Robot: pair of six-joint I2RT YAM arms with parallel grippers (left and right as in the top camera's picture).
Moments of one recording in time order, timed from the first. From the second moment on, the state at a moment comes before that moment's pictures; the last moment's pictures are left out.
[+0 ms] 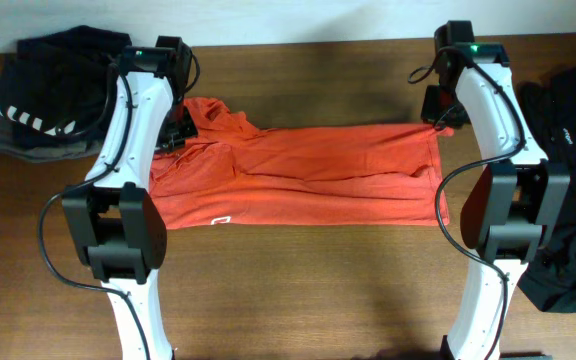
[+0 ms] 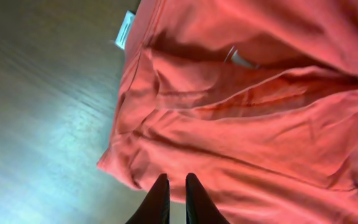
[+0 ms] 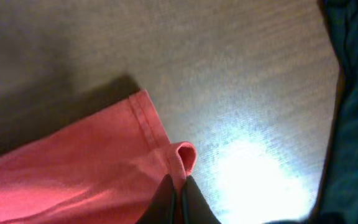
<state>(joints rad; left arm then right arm) -0.11 2.23 2.11 -1.49 -0.28 -0.50 -0.04 2.25 2.04 -1.20 0.27 0.26</state>
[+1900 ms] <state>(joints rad) -0.19 2.35 2.11 -1.00 0.30 -0.53 -0.04 2.25 2.04 -1.26 0.15 0.26</state>
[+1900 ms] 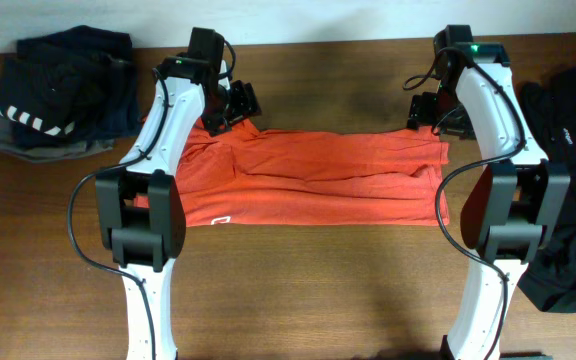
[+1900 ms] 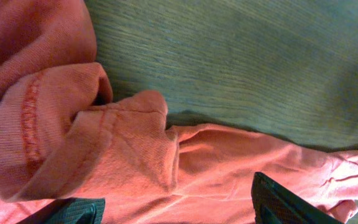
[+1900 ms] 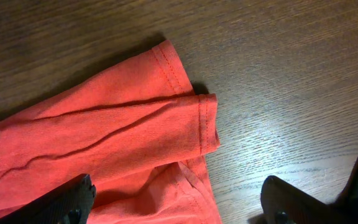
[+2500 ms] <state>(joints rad) -0.19 2.35 2.11 -0.98 0.18 -0.58 -0.04 2.25 2.04 -1.26 0.15 0.26</state>
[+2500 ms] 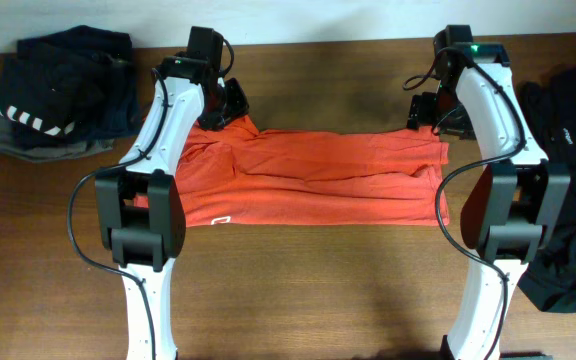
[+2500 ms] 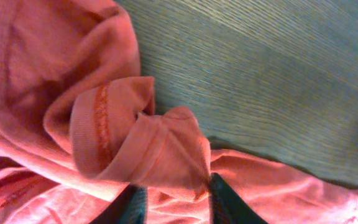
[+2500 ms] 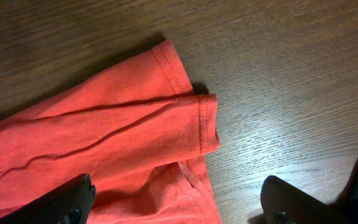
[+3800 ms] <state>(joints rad) -0.20 2.35 2.11 -0.96 -0.01 -0.81 -0.04 2.25 2.04 -1.21 0.15 0.25</state>
